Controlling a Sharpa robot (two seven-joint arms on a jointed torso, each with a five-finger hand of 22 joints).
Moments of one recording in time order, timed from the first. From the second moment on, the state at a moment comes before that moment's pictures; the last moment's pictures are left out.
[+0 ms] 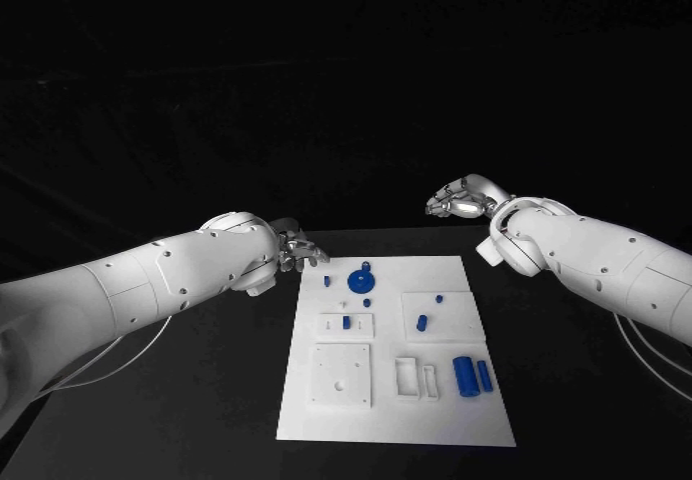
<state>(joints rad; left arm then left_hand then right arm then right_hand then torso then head) 1.41 -0.46 -0.16 1.00 -0.99 -0.07 -0.36 0.76 -0.15 0.55 -0.12 0.08 0.98 0.06 0.36 0.71 1.26 -0.06 0.94 0.42 1.16 -0.16 1.31 0.48 0.09 0.93 -0.13 1.02 1.24 1.35 -0.54 -0.03 0.81 -0.84 -0.23 0.19 0.91 -0.08 0.49 -0.27 0.66 0.83 0.20 0.30 0.40 1.00 0.17 0.24 0.07 0.76 0.20 0.42 0.42 0.22 0.57 0.24 0.24 1.06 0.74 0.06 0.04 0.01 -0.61</state>
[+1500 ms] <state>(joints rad) 1.37 -0.32 -0.16 0.74 -1.06 0.07 -0.34 0.71 -0.21 0.54 0.00 0.05 0.95 0.06 0.34 0.69 1.27 -0.05 0.92 0.43 1.18 -0.15 1.32 0.51 0.08 0.93 -0.13 1.01 1.25 1.35 -0.55 -0.03 0.85 -0.84 -0.23 0.18 0.91 -0.08 0.48 -0.27 0.66 0.83 0.20 0.30 0.39 1.00 0.17 0.24 0.07 0.76 0.20 0.43 0.41 0.22 0.57 0.24 0.24 1.06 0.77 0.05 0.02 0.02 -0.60</state>
